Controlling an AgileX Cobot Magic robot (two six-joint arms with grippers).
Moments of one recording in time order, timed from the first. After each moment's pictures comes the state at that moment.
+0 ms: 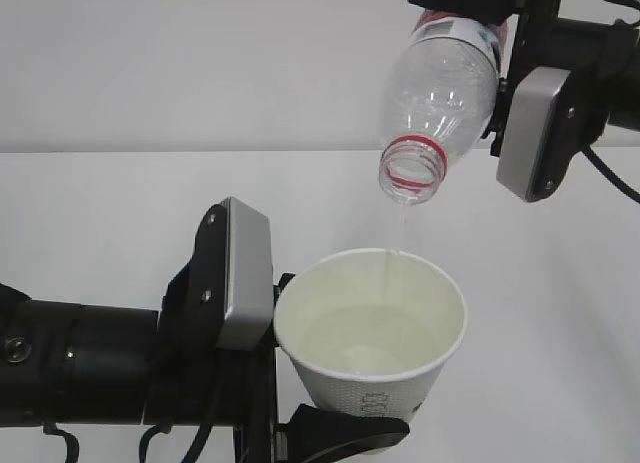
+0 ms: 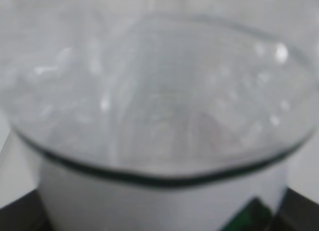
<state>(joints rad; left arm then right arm) -0.78 1.64 -0.56 0.88 -0.84 -0.39 0.12 1.56 -0.87 -1.09 -0.95 -0.81</state>
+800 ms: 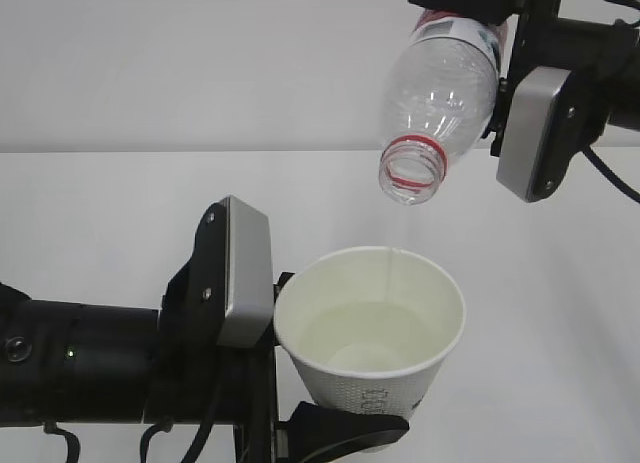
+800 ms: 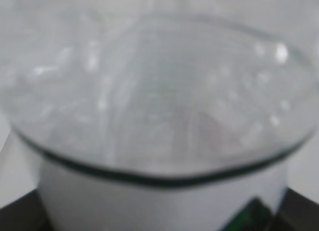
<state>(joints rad) -0.78 1.64 -0.56 0.87 -0.84 -0.39 0.12 1.56 -0.87 -1.09 -0.95 -0.81</state>
